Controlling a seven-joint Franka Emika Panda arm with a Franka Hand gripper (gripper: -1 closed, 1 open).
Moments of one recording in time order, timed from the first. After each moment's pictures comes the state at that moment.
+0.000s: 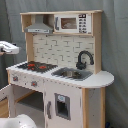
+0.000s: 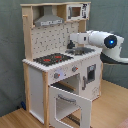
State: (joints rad) arm -0.57 -1.12 1.12 -2.11 -0.39 2.48 -0.97
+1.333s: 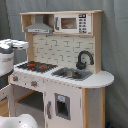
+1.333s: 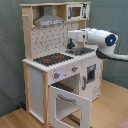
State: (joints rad) arm -0.71 -1.14 1.09 -2.17 -0.40 2.91 -1.03
